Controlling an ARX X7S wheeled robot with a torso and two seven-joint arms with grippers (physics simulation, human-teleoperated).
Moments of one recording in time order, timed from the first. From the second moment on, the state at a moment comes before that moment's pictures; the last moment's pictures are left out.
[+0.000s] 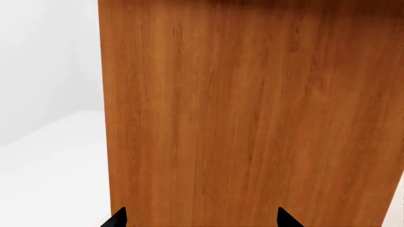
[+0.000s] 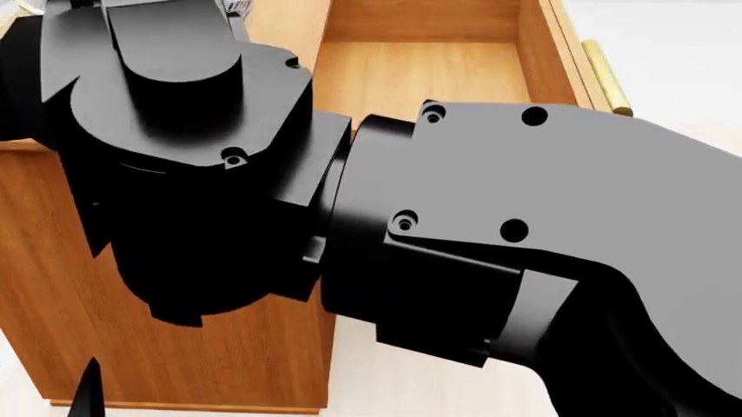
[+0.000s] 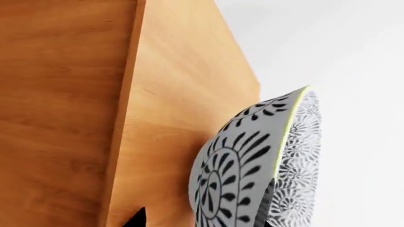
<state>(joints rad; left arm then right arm) 0.10 -0.41 0.11 0.62 -0.49 -0.34 -0.40 1.96 0.00 -1.56 0.22 0.35 0.90 -0.51</state>
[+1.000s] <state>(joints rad) 0.11 -0.42 0.13 0.62 -0.49 -0.33 -0.40 2.18 0.00 -1.55 0.24 0.54 0.87 -0.41</state>
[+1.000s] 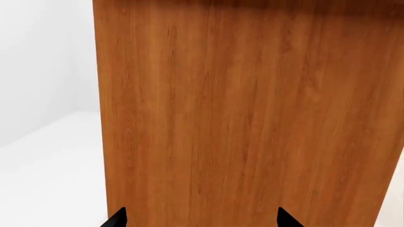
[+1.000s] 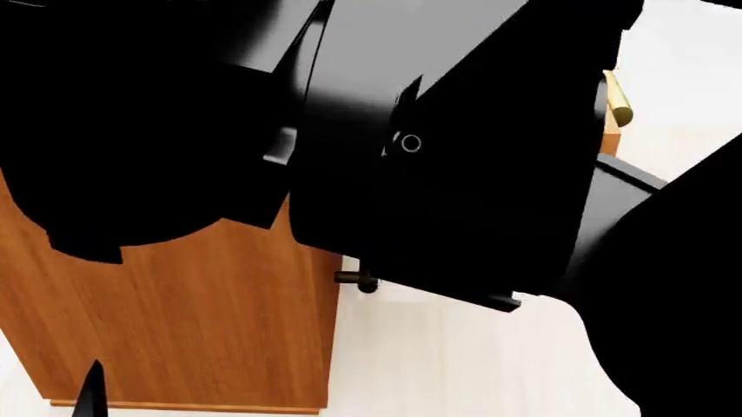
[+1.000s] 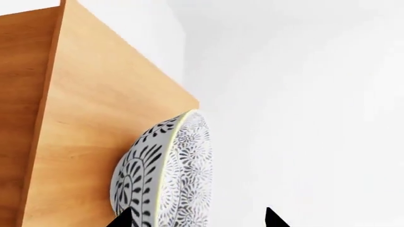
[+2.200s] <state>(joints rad) 0.12 -0.44 0.13 0.64 -0.51 -0.32 -0.42 2.35 0.64 -1.27 -0.46 0.30 1.47 -0.65</state>
